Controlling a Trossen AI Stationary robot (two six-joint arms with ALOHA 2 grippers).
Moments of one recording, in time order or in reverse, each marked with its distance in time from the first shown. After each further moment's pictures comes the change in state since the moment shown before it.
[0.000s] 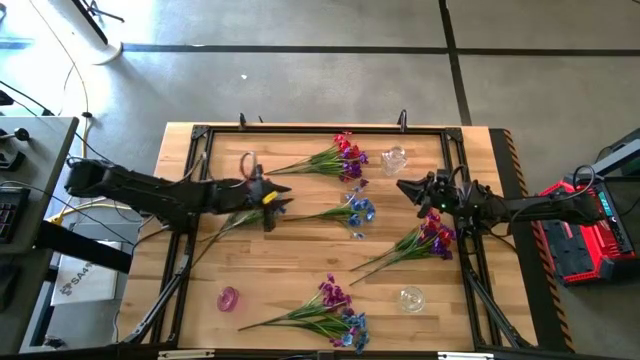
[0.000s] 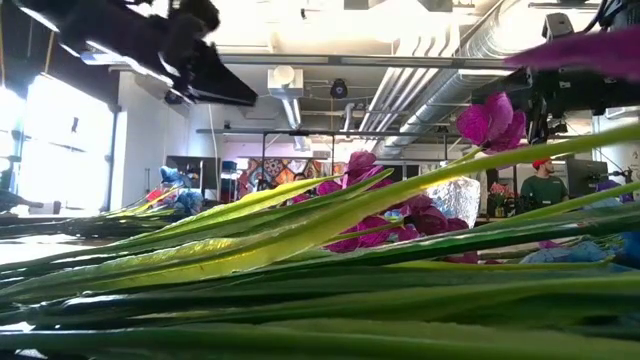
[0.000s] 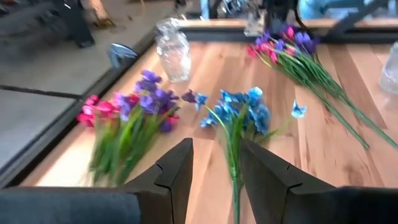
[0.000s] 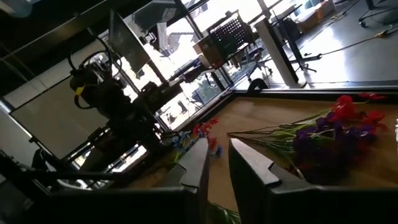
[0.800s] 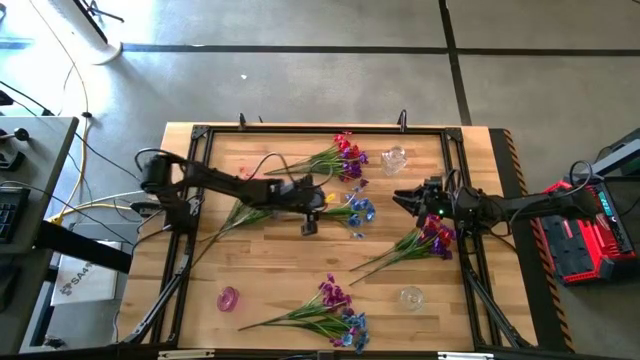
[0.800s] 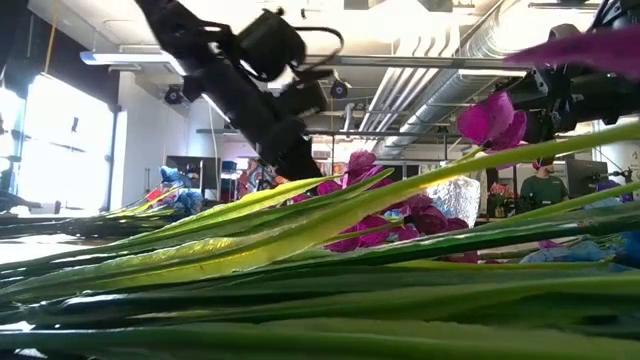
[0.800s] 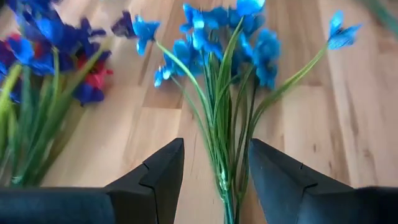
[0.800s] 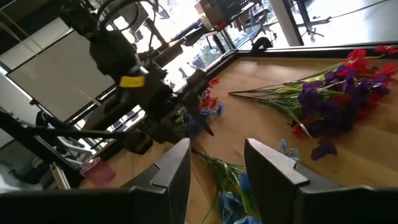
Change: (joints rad) left arm 0.099 0.668 0.426 -0.142 0.196 0.065; right arm 0.081 0.000 0.001 -0.138 -0.022 0.040
